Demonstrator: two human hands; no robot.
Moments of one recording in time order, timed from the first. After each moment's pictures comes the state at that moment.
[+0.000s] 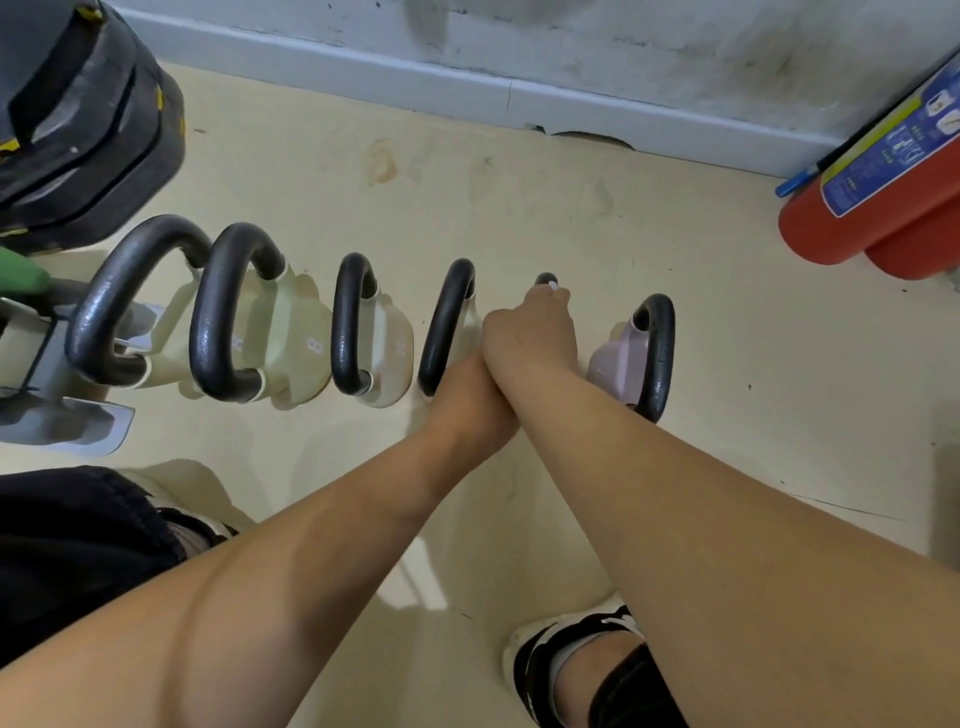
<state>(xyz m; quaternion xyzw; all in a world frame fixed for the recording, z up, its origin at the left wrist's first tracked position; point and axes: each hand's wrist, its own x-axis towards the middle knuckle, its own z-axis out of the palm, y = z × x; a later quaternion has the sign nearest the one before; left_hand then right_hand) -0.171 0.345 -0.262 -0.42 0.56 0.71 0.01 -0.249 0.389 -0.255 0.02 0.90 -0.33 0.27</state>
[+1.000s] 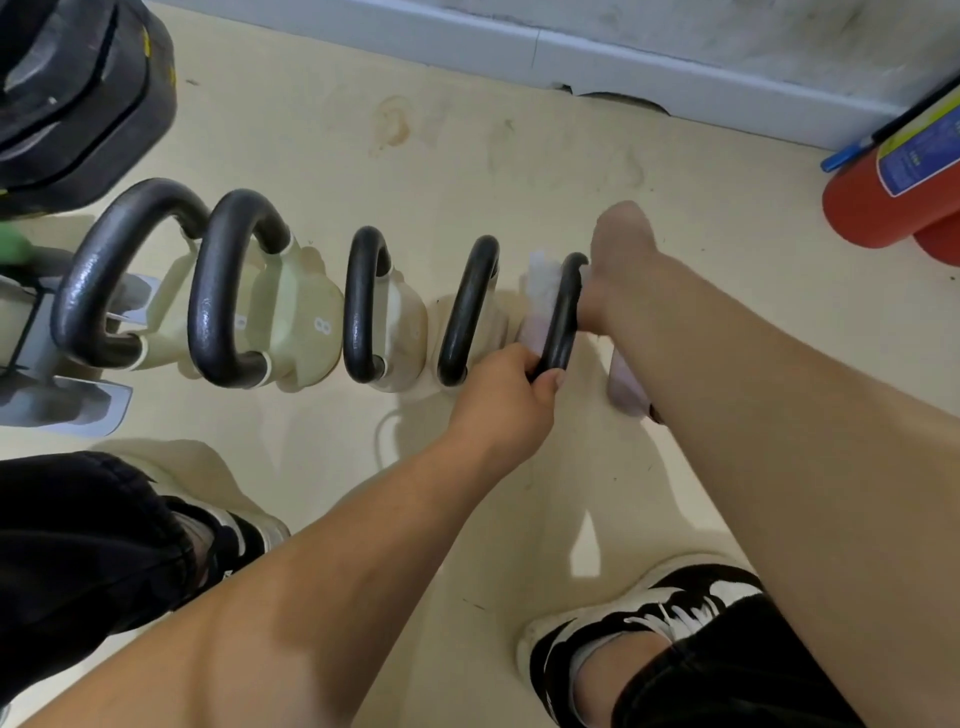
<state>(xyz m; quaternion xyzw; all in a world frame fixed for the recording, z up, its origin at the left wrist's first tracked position) -0.168 0.354 -0.289 -0.31 0.80 0.49 0.10 -0.332 0.380 -0.269 0.39 0.57 -0.65 0.33</state>
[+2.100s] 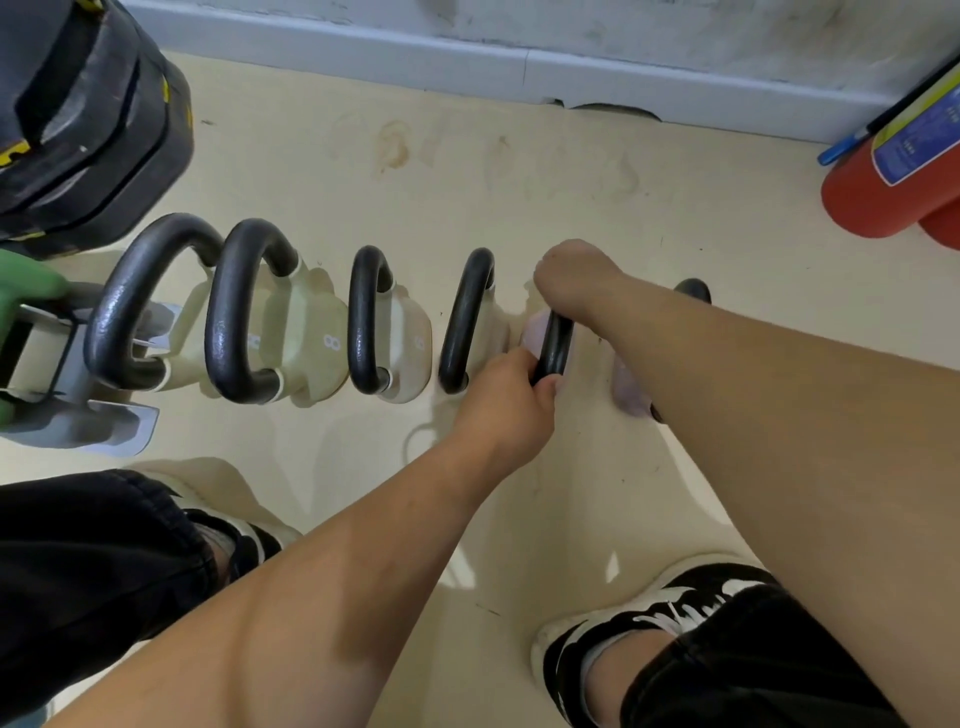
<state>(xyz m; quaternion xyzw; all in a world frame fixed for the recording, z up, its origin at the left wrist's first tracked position) -0.169 0.356 -0.288 -0.28 0.84 0.44 0.12 -0.331 0.388 -0.281 -0.13 0.91 -0.19 0.33</state>
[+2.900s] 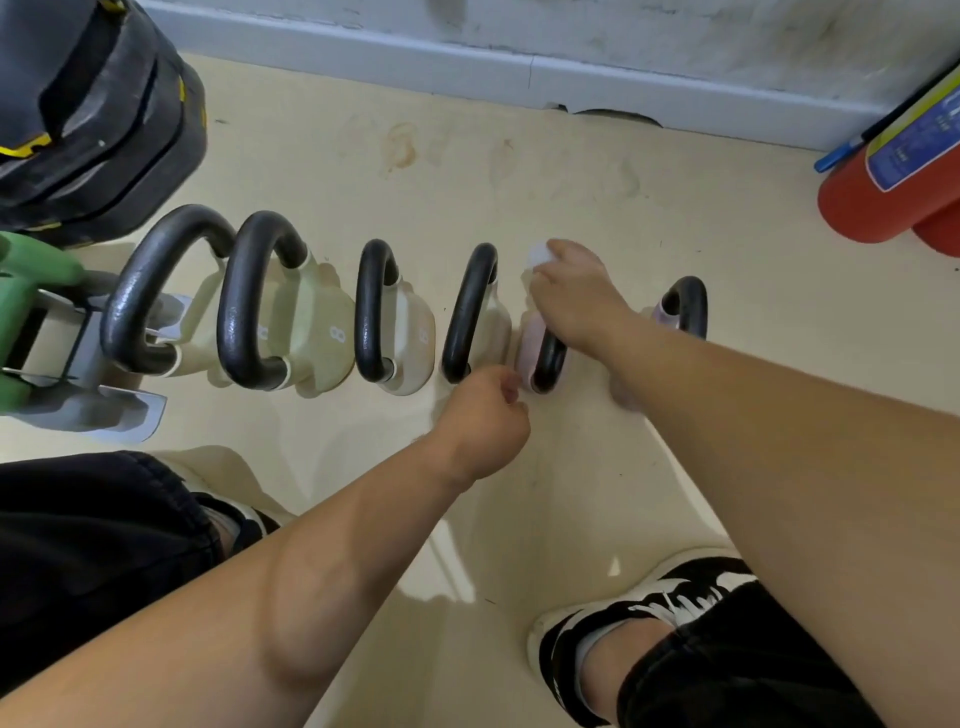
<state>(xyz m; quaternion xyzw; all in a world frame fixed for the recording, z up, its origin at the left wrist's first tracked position) -0.140 0.346 -0.292 -0.33 0.79 0.50 0.14 -0.305 0.411 -0.295 -0.20 0.90 -0.28 0.28</state>
